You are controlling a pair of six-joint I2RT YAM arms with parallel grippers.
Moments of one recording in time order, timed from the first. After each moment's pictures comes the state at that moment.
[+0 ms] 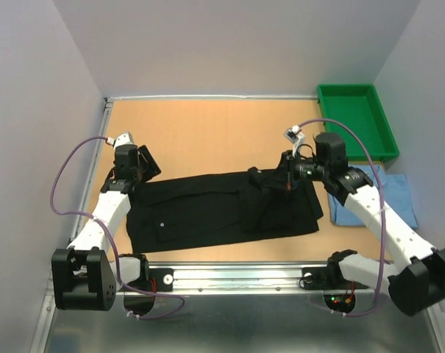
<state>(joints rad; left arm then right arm) -0.05 1.13 0.71 -0.22 -0.12 -0.48 0.36 1.02 0.87 -0.36 -0.77 0.37</state>
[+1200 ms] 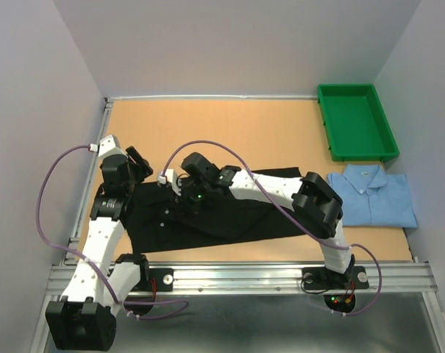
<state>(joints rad) -0.05 0.87 0.67 -0.26 -0.19 -0.49 1.02 2.05 1.59 -0.32 -0.65 -0.19</state>
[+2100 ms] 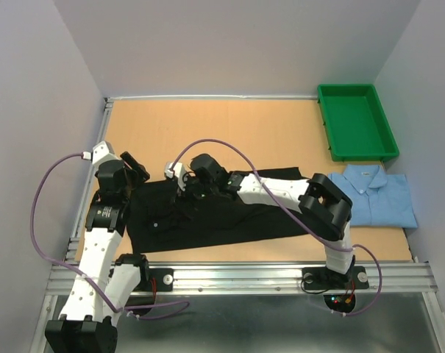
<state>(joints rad) -0.05 0.73 0.69 -0.41 -0.23 -0.55 1.03 1.98 1.44 -0.01 -0.49 -0.09</state>
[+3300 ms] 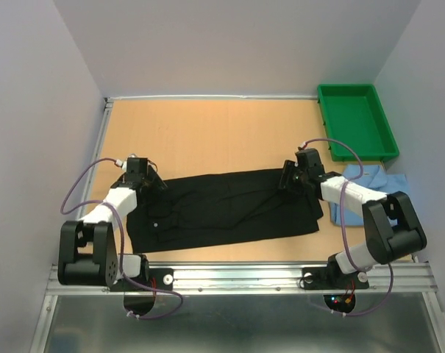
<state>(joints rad) -0.07 1.27 0.61 -0.29 -0.07 -0.67 0.32 1.45 0.72 -0.14 -0.01 0.55</state>
